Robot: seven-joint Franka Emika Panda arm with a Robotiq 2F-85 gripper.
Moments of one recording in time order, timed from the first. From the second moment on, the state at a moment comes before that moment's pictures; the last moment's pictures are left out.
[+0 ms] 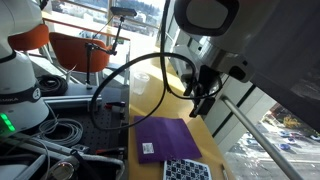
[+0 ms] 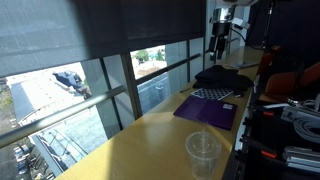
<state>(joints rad) -0.13 0.03 -0.08 -2.19 0.17 2.26 -0.26</state>
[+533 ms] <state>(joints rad) -0.13 0.03 -0.10 -2.11 0.17 2.16 -0.25</state>
